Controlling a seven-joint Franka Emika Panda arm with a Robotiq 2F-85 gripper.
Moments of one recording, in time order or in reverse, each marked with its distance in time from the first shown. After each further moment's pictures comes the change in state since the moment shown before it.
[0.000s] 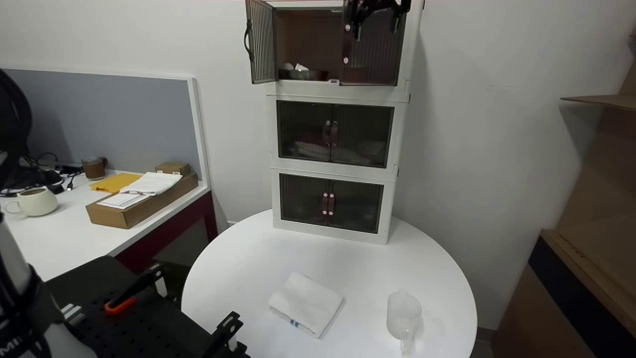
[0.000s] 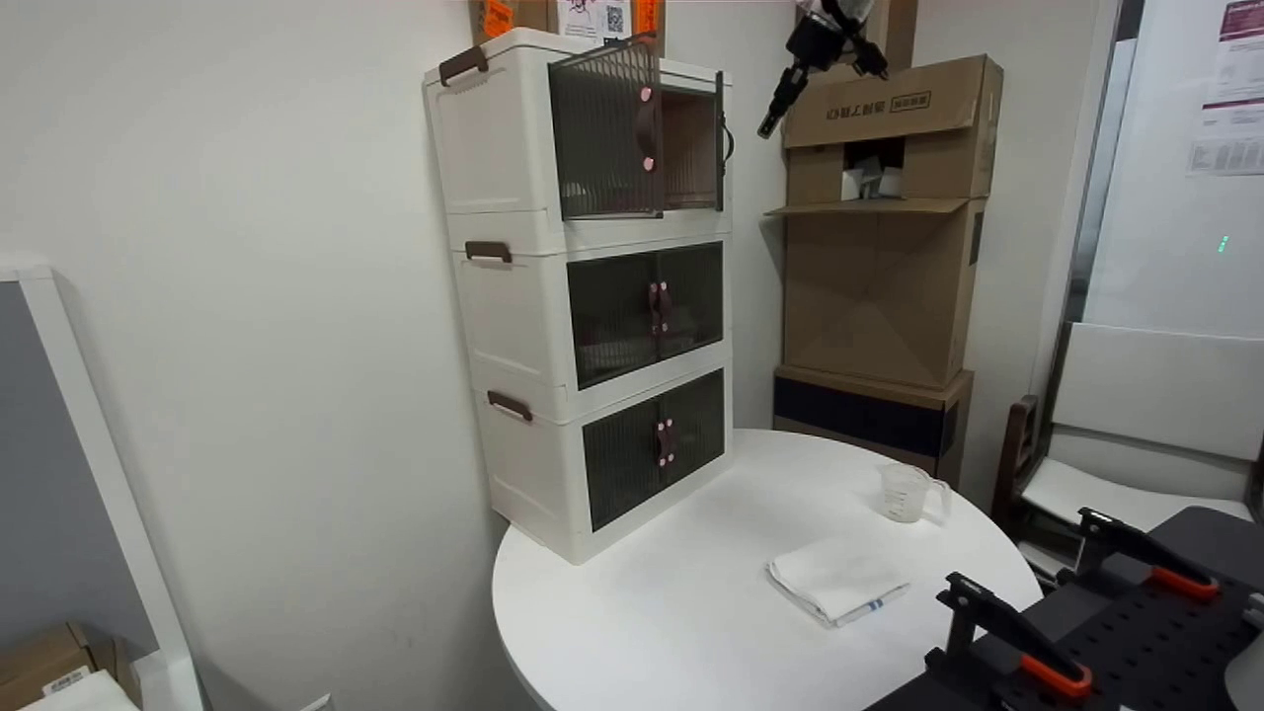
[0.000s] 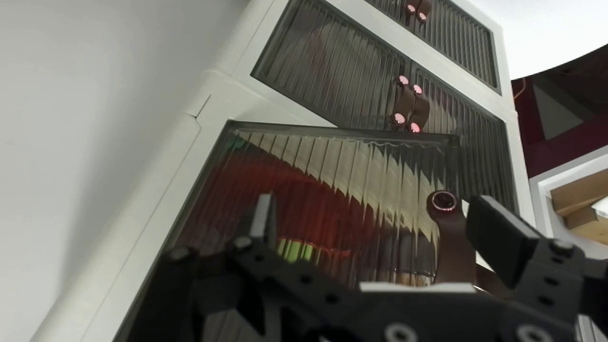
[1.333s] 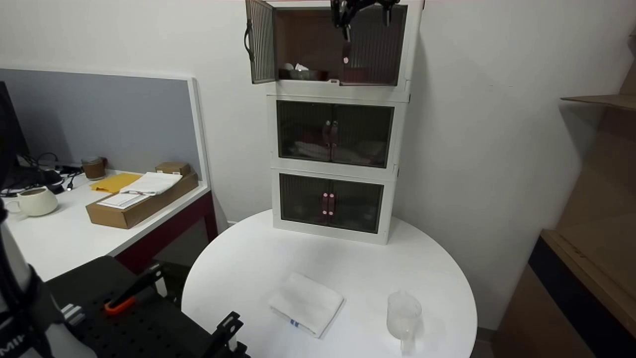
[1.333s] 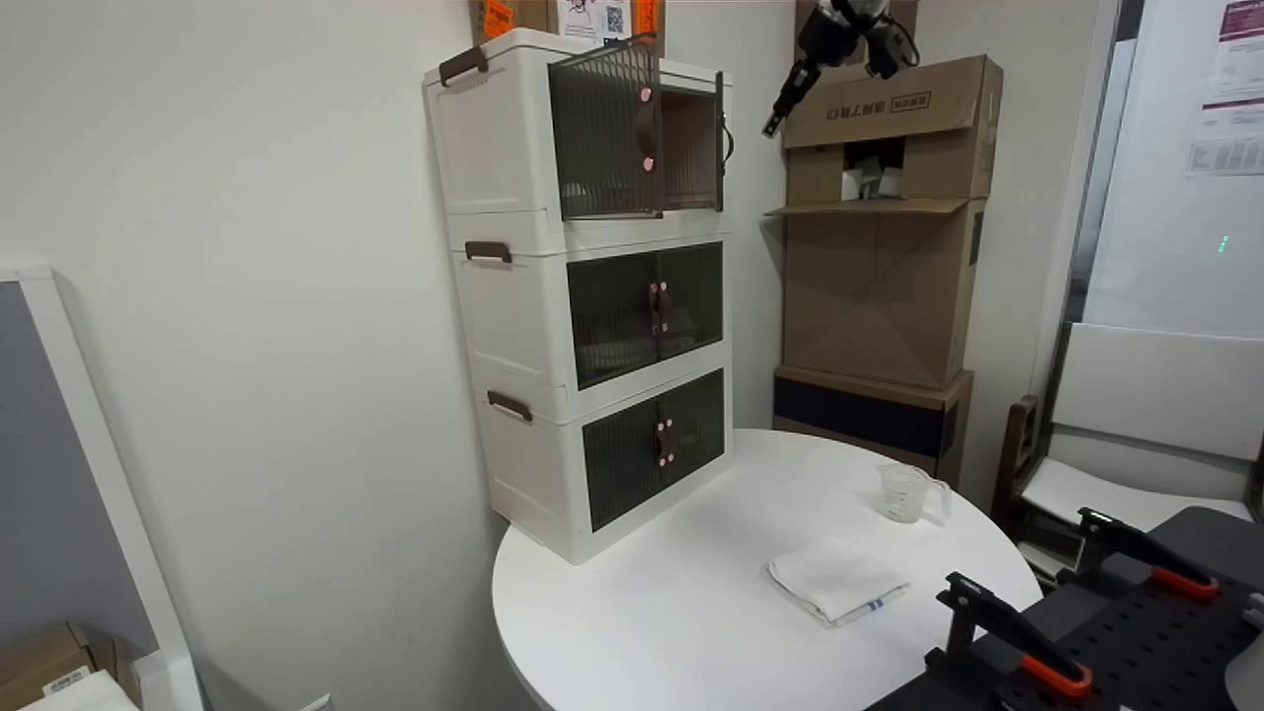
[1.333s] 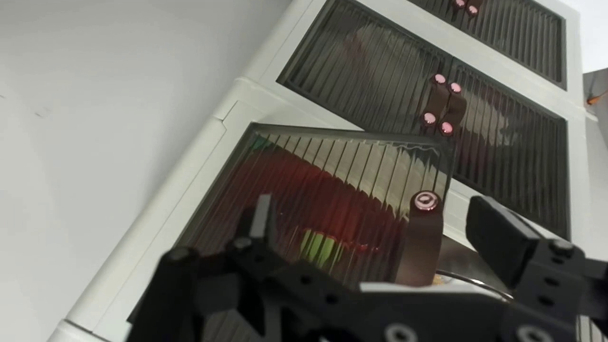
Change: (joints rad) arm 0.077 -0.200 -0.005 -0.329 -0.064 0.358 0.113
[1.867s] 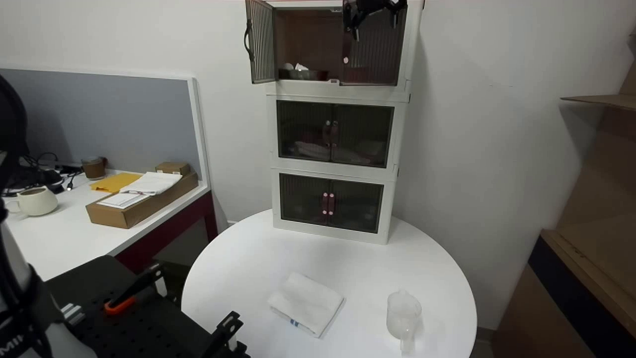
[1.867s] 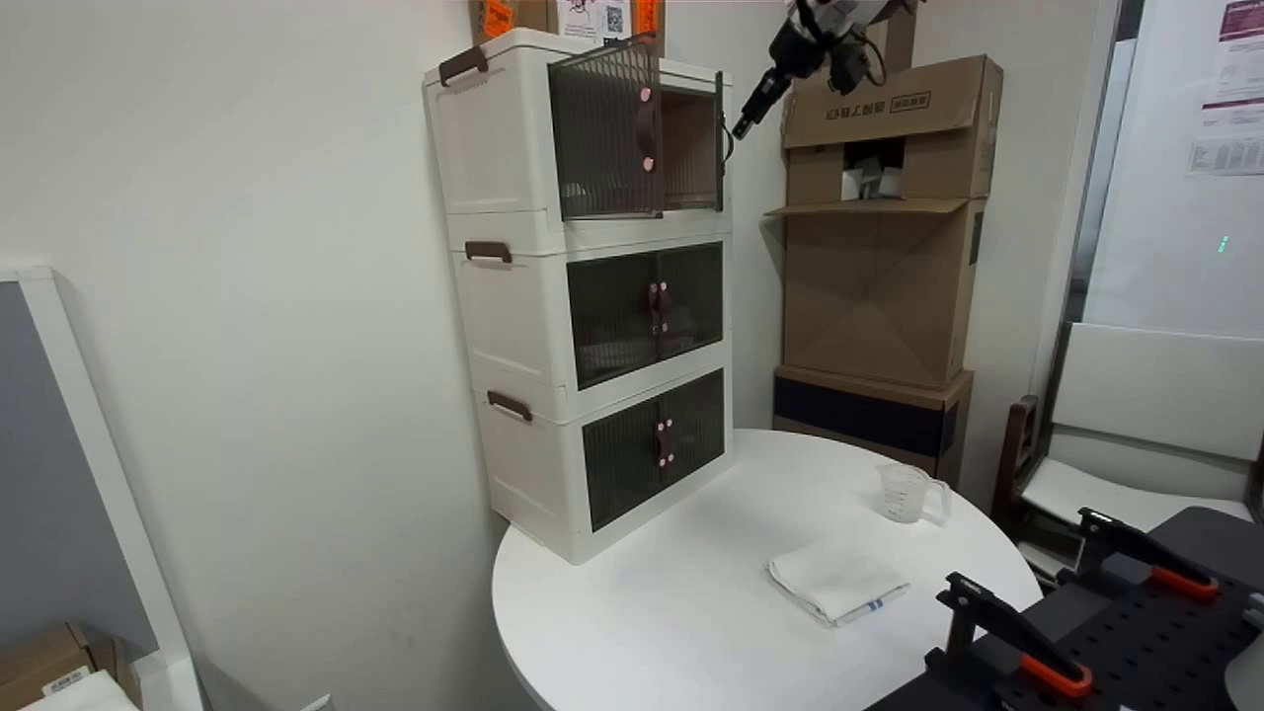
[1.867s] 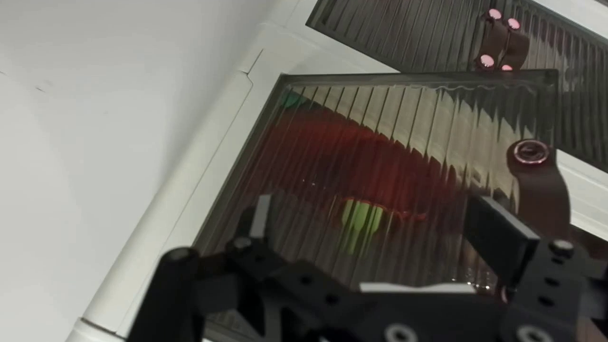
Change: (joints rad) arm 0.006 0.180 0.009 0.204 0.136 0.016 -0.032
